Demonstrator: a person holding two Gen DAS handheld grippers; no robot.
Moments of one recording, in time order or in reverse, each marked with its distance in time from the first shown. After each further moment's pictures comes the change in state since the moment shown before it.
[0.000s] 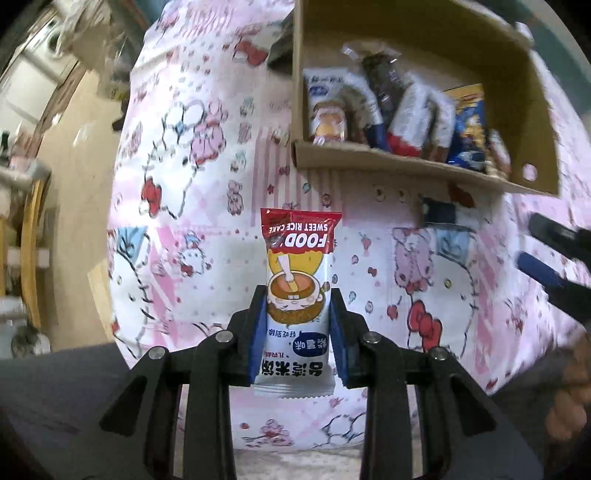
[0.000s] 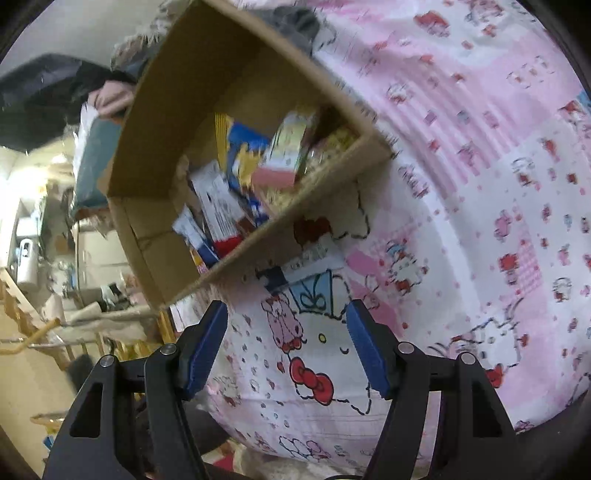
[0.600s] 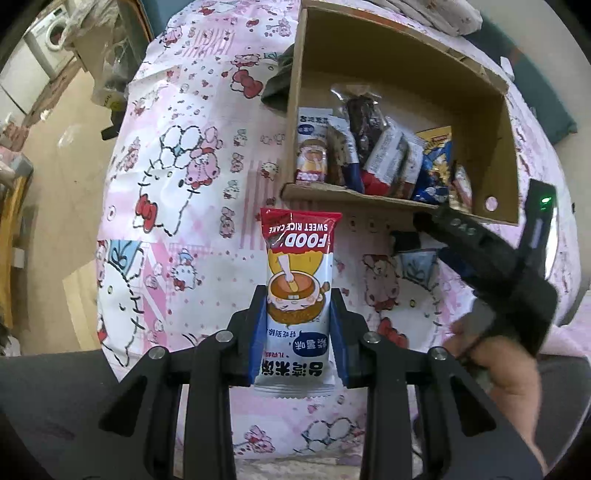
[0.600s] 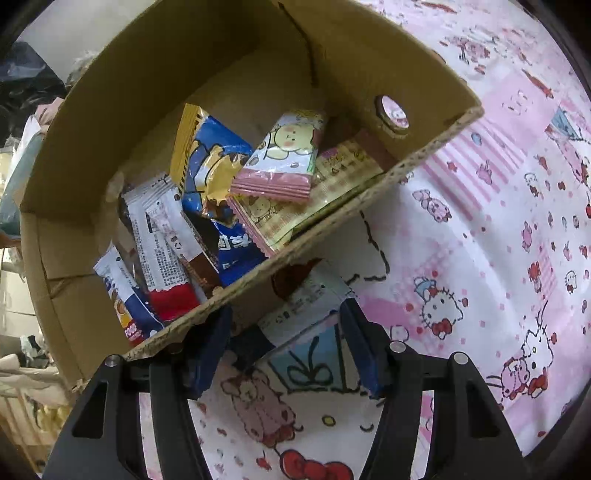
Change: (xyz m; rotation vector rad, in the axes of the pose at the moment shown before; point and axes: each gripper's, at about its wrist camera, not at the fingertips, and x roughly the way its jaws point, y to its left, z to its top) left arm -0.027 0.010 0.003 -0.066 -0.084 -0.130; right arm 0.066 0.037 -0.008 0.007 -0.313 -0.358
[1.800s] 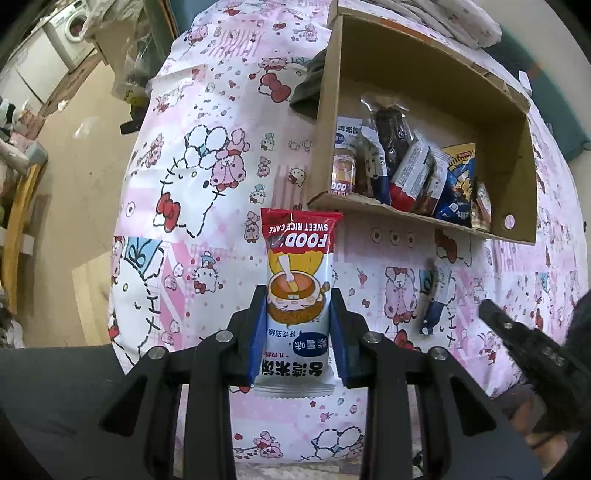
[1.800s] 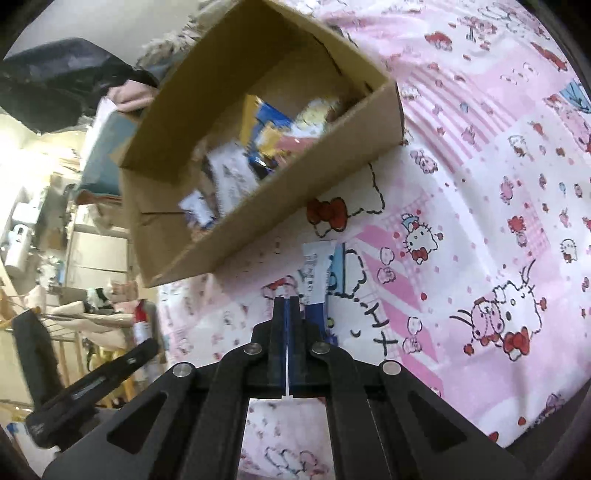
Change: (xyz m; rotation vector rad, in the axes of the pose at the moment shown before) left arm 0.002 0.014 0.001 -0.049 -0.029 0.066; right arm -0.071 -0.054 -0.029 -0.087 0.127 0.344
